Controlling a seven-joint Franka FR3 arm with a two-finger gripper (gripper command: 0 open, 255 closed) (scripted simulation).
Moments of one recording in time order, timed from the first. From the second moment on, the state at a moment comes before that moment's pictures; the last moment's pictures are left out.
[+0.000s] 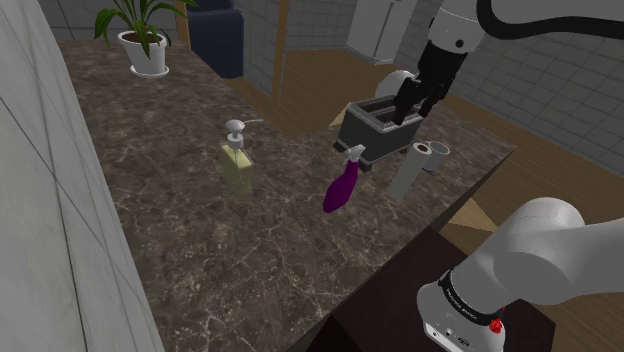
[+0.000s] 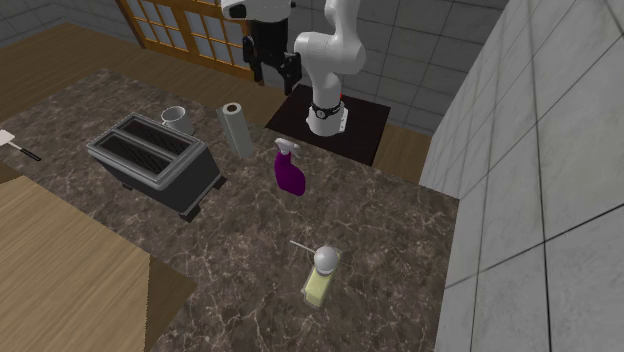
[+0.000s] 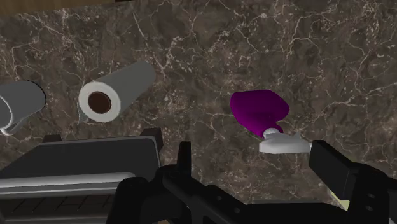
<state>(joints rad) -0.01 -0.74 -0.01 -2.42 -0.08 1.71 0.14</state>
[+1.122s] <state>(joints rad) 0.05 -0.34 0.20 -2.33 -0.06 2.07 0.41</state>
